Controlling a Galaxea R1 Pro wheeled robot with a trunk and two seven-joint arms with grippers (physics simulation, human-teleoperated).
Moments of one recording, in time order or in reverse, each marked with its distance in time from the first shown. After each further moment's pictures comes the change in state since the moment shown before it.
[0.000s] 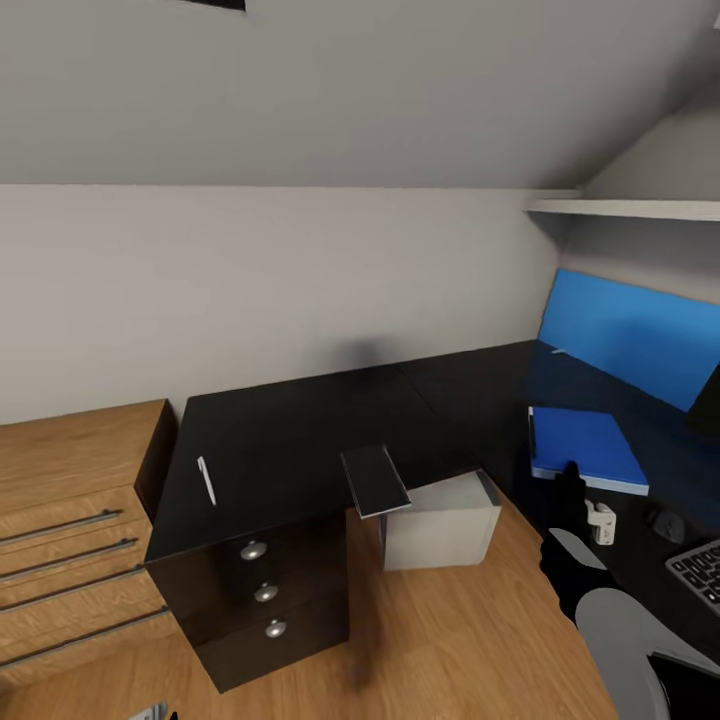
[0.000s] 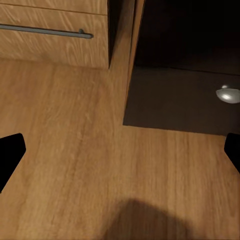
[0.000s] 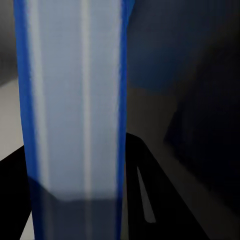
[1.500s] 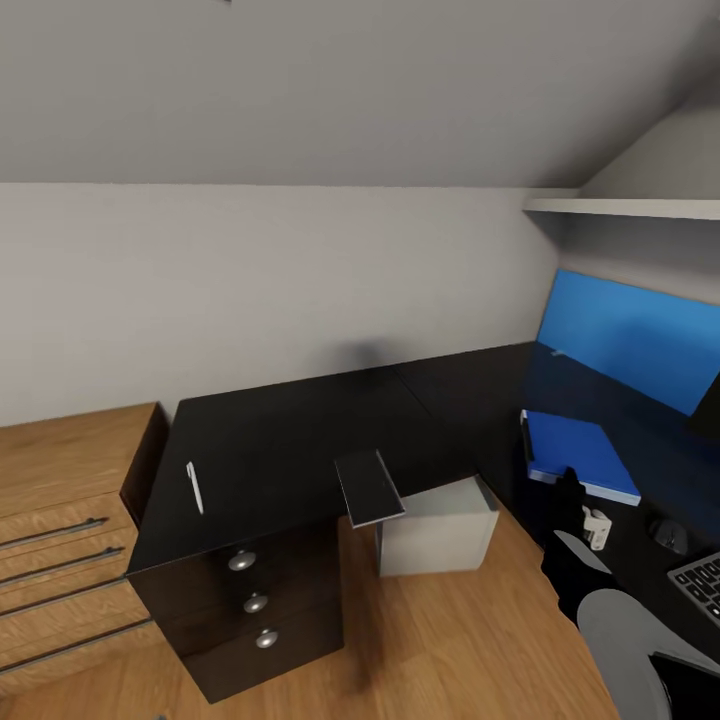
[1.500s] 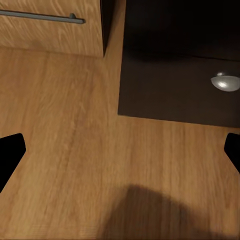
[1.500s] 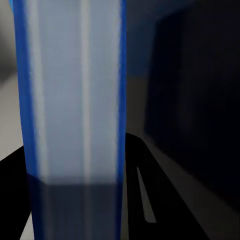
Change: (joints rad) left arm 0.000 0.005 0.000 0.048 -0.002 -0.002 0.005; right arm 0.000 -0.005 0.001 0.015 -0.125 0.110 -0.004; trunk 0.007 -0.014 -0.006
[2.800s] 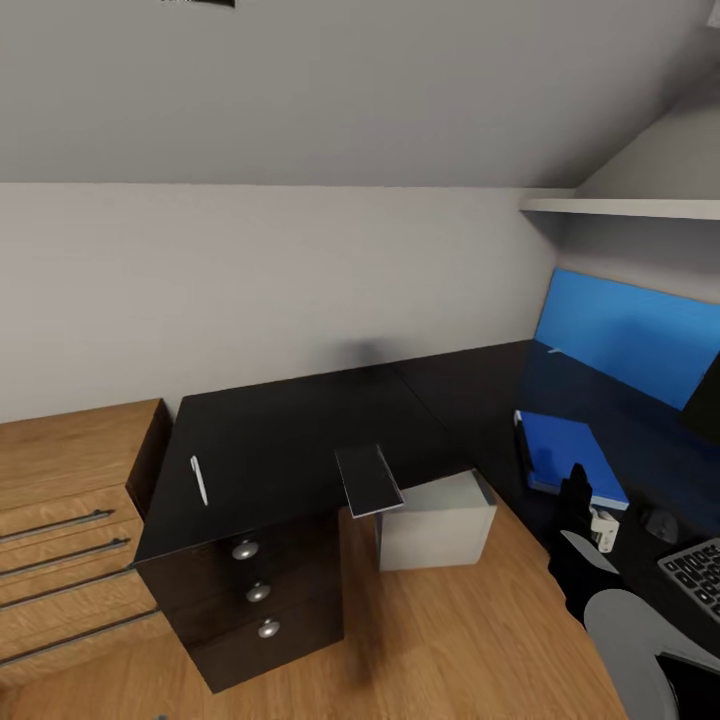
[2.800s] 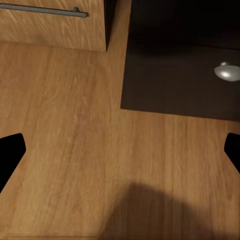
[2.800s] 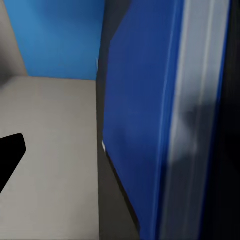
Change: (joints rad) left arm 0.000 0.000 0.000 0.001 -0.001 0.001 -0.001; right arm 0.000 -0.020 0.003 0.000 0.005 -0.005 -0.029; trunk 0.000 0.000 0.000
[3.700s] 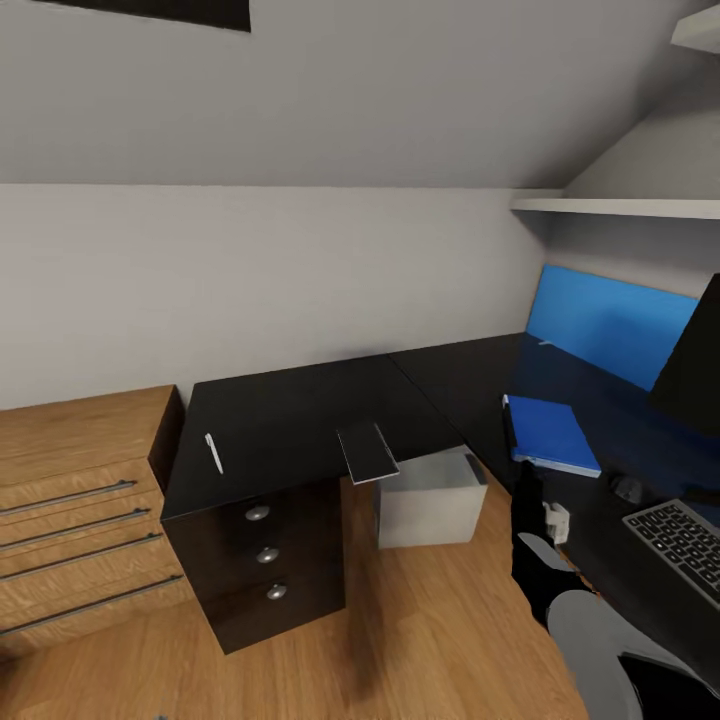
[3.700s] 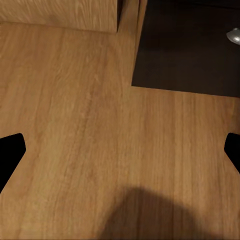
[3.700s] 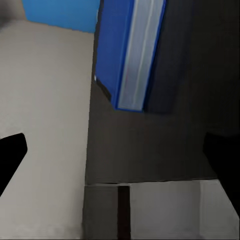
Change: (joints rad) left arm 0.000 0.000 0.000 0.000 0.000 0.001 0.000; right arm 0.001 0.106 0.037 0.019 0.154 -0.004 0.009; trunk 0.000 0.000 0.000
